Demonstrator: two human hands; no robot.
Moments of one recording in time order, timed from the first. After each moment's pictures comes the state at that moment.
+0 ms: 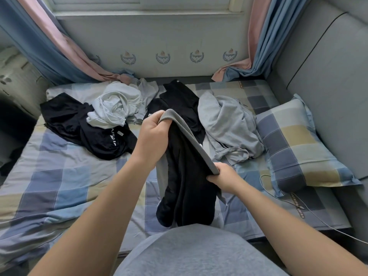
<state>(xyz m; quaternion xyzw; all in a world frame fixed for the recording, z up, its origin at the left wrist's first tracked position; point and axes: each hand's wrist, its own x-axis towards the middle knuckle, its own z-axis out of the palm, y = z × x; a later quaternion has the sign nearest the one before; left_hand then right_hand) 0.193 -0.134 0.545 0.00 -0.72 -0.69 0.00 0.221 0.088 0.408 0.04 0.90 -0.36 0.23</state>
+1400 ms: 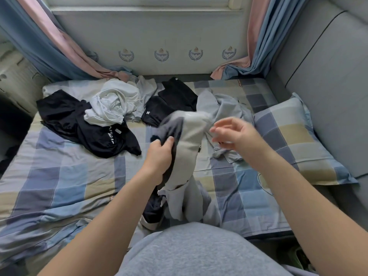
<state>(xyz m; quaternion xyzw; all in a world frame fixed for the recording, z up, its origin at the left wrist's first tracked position) 0.199 -0.122 0.474 0.21 -0.72 -0.66 -0.09 0.199 0.097 0.535 0.07 0.77 -0.63 0.12</state>
